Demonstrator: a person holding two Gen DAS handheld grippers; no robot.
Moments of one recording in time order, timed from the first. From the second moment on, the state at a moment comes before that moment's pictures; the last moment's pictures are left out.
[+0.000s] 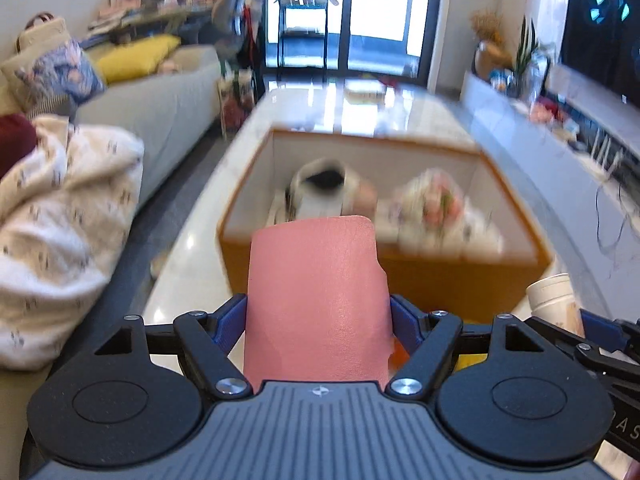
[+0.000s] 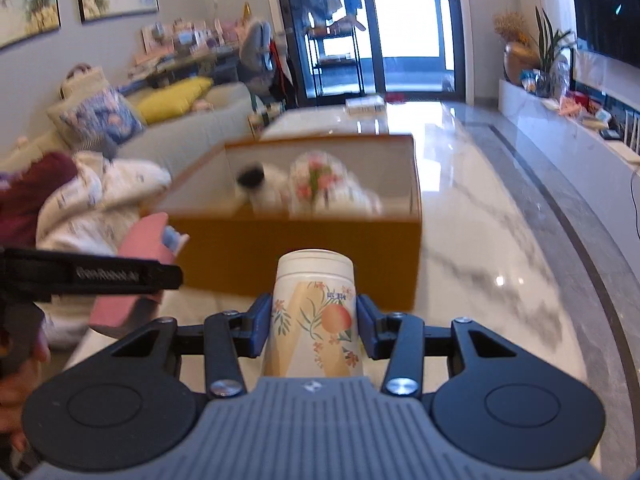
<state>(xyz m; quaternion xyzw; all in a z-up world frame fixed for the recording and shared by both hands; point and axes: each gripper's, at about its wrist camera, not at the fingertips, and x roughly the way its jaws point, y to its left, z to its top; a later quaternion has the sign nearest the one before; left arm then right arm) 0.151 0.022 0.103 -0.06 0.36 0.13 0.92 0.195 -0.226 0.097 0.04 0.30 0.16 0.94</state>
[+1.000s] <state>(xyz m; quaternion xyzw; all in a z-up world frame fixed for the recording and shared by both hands) 0.323 0.029 0.064 -0.01 0.39 0.16 0.91 0.439 -0.210 0.079 0.10 0.34 0.14 0.92</state>
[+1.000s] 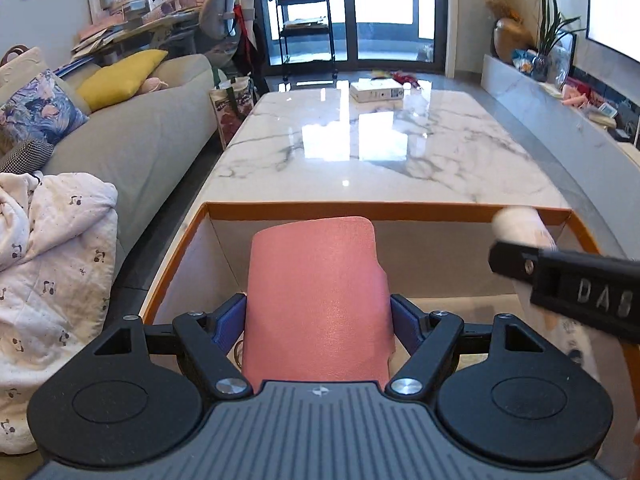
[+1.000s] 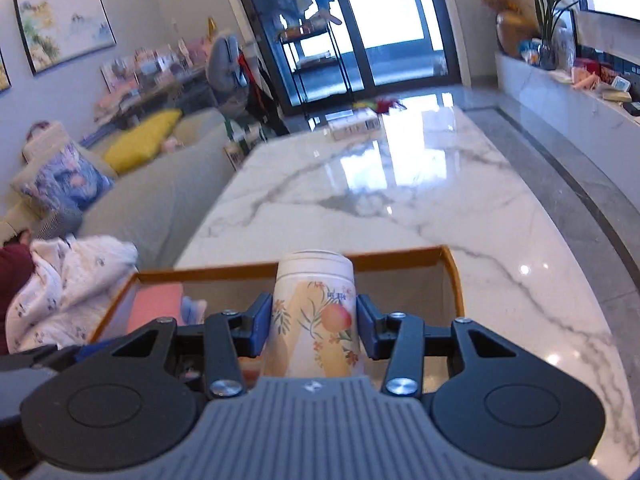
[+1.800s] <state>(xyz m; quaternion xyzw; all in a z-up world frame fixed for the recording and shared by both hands) 0.327 0.027 0.060 0.03 0.44 0.14 0.89 0.454 -0.198 0.063 0.10 0.43 0.12 0.89</state>
